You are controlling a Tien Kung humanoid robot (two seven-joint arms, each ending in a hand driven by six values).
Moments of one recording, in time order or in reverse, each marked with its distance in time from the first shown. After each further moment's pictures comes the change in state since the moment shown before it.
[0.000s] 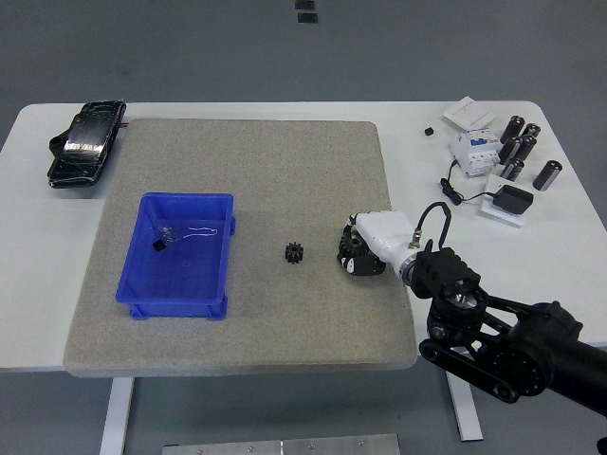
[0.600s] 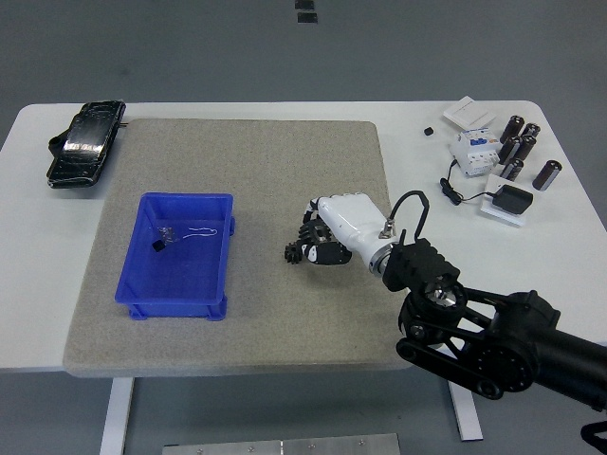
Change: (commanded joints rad) left arm 0.007 -0.005 0.000 -0.002 -0.002 0.004 0.002; right arm 0.092 0.081 -0.065 0.105 0.017 -0.089 0.012
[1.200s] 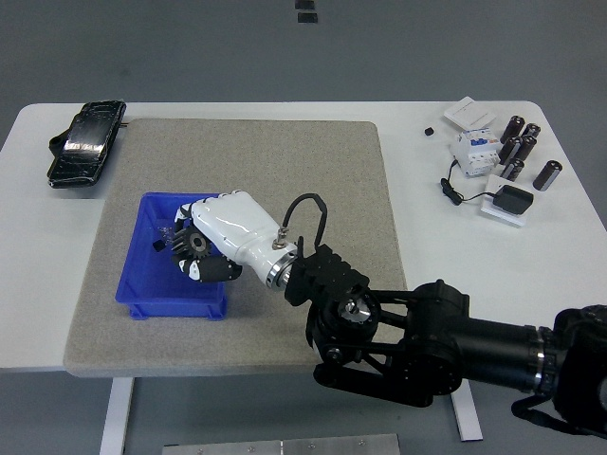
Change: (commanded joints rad) left arm 0.000 0.000 -0.012 -0.003 0.020 -0.003 0.010; right arm 0.150 0.203 -0.174 -0.010 0.038 -0.099 0.012
